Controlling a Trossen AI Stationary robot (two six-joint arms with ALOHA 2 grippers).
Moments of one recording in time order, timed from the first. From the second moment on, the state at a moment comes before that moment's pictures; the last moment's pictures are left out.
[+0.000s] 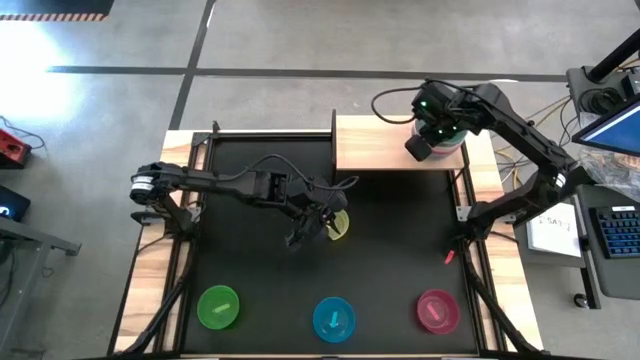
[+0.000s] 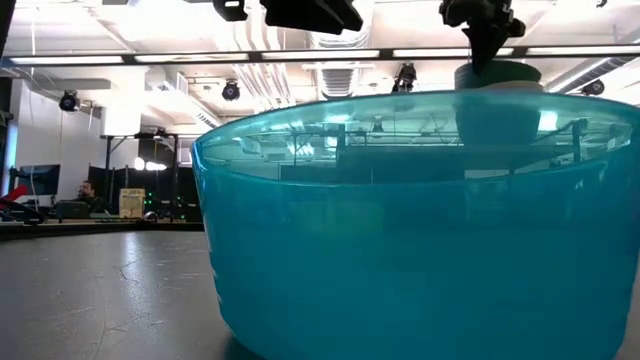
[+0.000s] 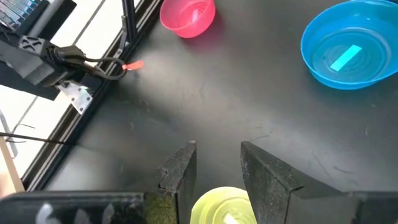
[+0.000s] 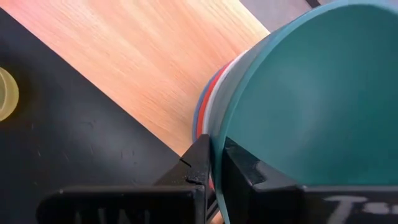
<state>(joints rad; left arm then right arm) -0.05 1.70 1.53 -0.60 0.24 0.90 -0.58 1.41 1.76 -1.57 0.24 0.19</state>
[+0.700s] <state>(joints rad) -0.04 1.70 1.53 -0.60 0.24 0.90 -0.58 1.33 1.78 -1.57 0.34 0.20</state>
